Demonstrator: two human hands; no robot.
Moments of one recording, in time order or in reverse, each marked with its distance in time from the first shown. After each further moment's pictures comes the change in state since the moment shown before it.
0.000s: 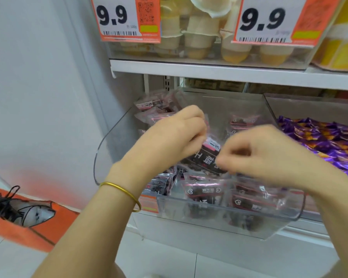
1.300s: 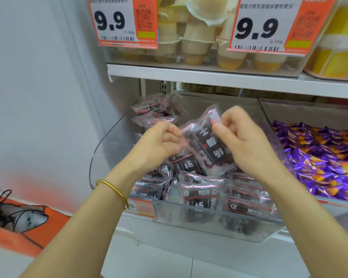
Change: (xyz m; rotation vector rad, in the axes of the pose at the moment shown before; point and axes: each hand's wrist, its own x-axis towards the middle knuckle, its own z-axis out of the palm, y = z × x) left_hand -0.015 -0.022 0.021 -0.851 -0.007 -0.784; right_hand 0.030 0.013 0.027 0.276 0.471 0.068
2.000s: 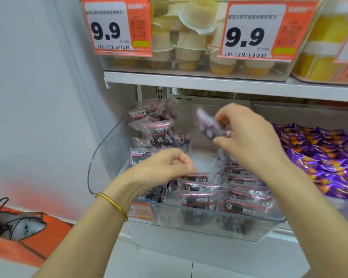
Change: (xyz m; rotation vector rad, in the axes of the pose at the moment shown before) left_hand -0.017 -0.005 0.014 0.031 -0.281 -0.169; right_hand 0.006 -0.014 -0.019 -0.538 -0.005 -0.021
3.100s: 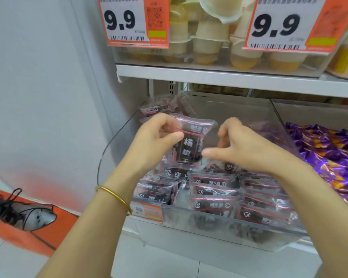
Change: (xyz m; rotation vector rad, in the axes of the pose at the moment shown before) left_hand 0.003 0.010 -0.032 0.042 0.492 0.316; right_hand 0.018 0.002 0.032 0.275 -0.497 0.102
